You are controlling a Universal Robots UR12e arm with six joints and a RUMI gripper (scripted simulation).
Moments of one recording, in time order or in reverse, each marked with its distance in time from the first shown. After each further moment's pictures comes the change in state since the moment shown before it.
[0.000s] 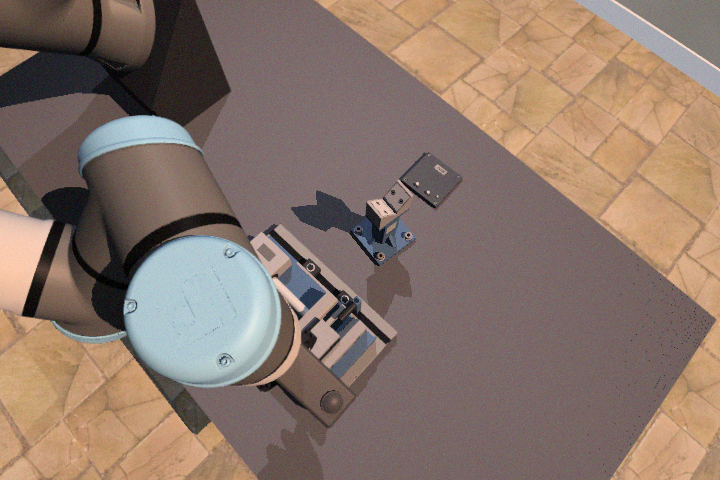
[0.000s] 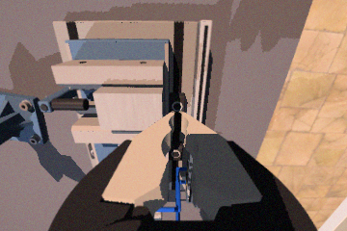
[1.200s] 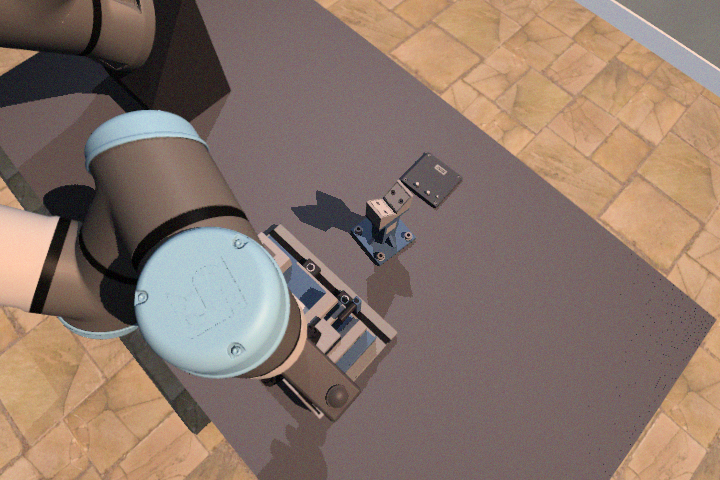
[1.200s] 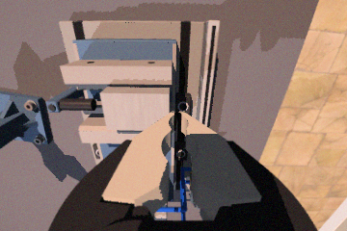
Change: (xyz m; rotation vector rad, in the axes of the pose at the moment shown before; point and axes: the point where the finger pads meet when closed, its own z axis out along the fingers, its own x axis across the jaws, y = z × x) arm -0.008 0.000 0.000 0.000 0.000 0.000
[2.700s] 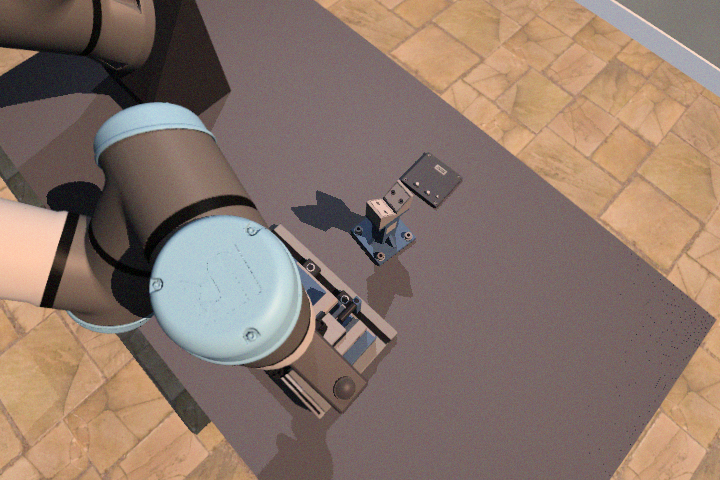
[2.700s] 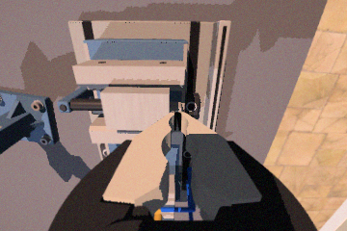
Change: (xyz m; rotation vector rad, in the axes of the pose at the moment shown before) arm -0.012 0.000 0.000 0.000 0.000 0.000
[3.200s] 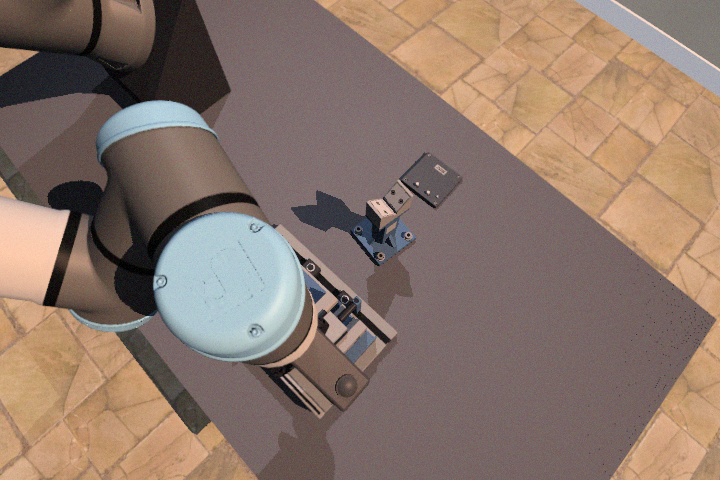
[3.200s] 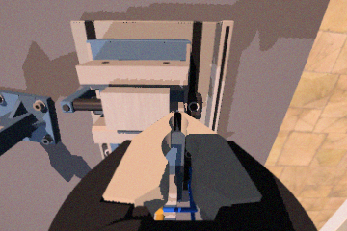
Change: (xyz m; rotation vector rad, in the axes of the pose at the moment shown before) arm -0.003 0.000 0.000 0.000 0.000 0.000
